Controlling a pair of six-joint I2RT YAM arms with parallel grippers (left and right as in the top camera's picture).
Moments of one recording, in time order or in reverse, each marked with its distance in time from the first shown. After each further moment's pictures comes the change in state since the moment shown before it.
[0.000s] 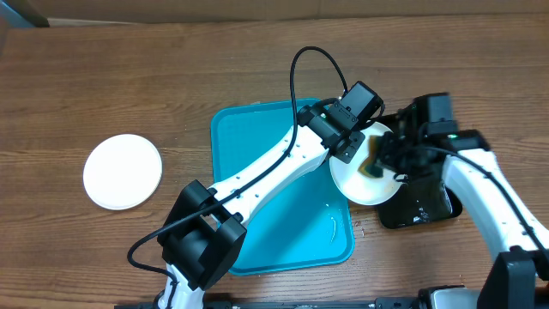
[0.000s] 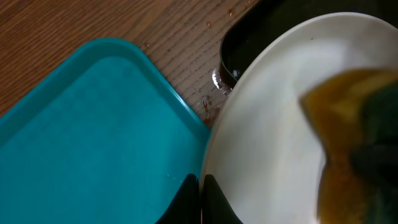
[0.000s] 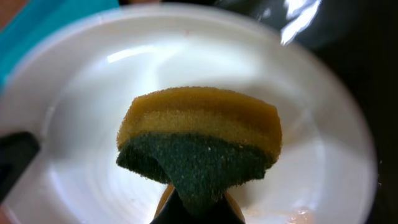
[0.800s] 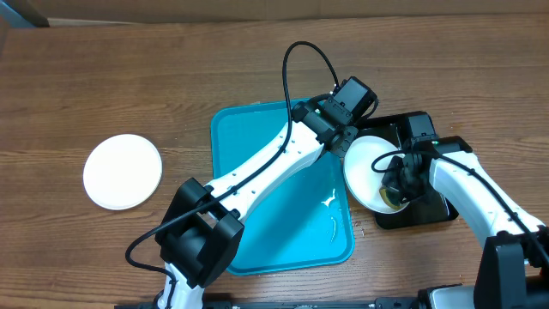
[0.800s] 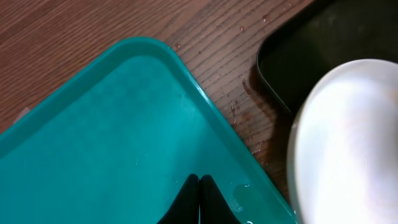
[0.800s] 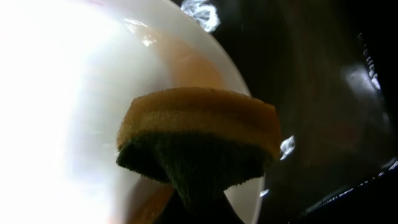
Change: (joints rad) left arm 0.026 0.000 0.000 -0.002 -0.046 -0.023; right arm 0.031 0.048 -0.059 -0.160 0.380 0.197
